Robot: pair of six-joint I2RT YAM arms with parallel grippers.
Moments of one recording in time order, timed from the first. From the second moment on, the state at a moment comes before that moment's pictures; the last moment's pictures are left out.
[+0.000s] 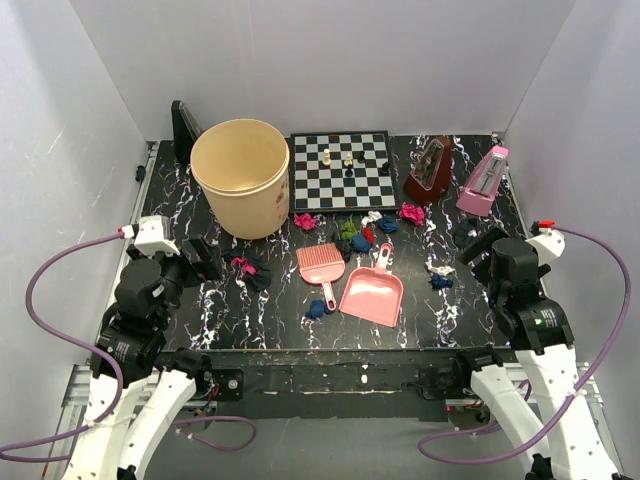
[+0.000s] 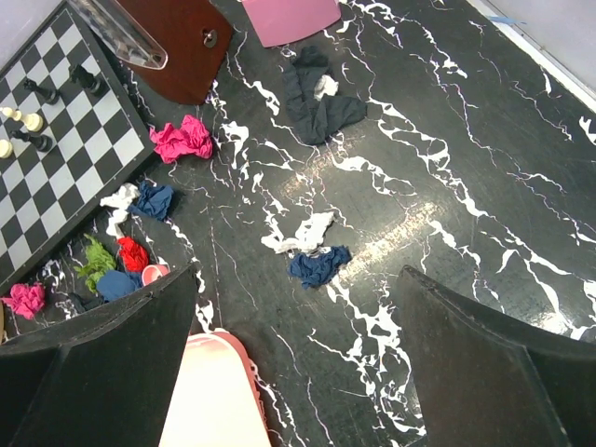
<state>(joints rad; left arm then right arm) -0.30 0.44 0.84 -0.65 -0.23 -0.28 0.23 0.56 0.82 -0.83 0.48 0.71</state>
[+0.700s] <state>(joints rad) -0.30 0.56 0.83 -0.66 -0.24 -0.32 0.23 0.56 0.77 -0.79 0.47 0.68</state>
